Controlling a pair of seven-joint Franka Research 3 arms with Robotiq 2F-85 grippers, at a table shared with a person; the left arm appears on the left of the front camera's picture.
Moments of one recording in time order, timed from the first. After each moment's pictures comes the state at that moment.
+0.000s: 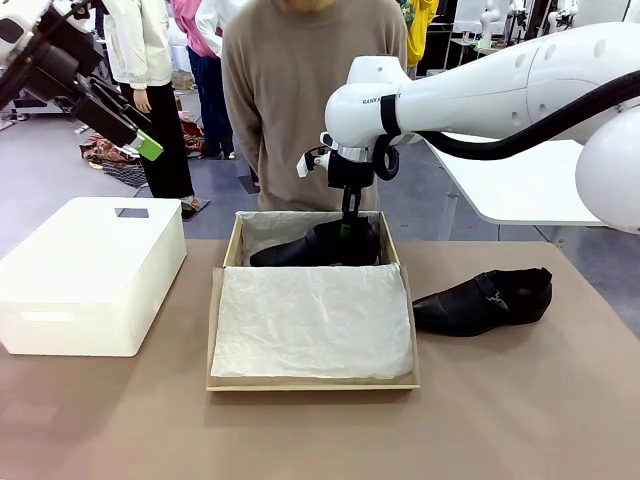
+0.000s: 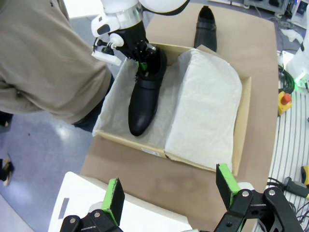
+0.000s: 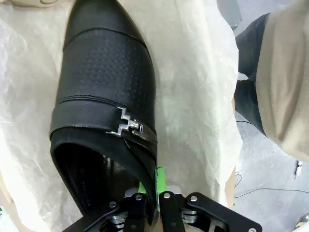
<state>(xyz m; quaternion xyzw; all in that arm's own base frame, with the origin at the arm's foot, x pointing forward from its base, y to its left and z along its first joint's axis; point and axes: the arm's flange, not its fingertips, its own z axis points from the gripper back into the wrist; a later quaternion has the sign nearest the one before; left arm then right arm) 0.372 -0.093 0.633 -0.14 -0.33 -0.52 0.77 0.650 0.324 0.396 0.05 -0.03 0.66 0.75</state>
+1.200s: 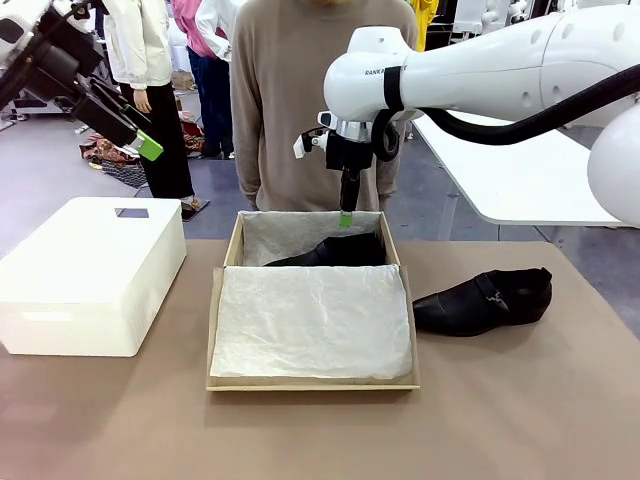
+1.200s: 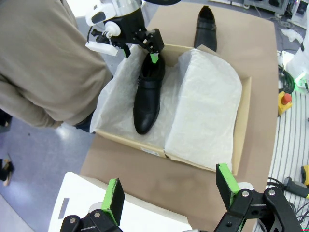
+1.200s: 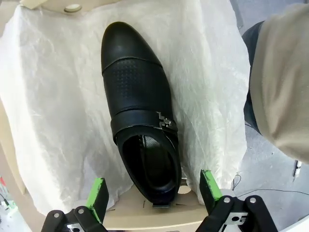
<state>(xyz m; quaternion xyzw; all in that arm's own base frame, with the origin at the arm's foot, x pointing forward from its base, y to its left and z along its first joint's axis) 0.372 -0.093 0.633 -0.14 -0.33 -0.52 0.77 0.641 0.328 0.438 0.06 -0.03 0.66 0.75</state>
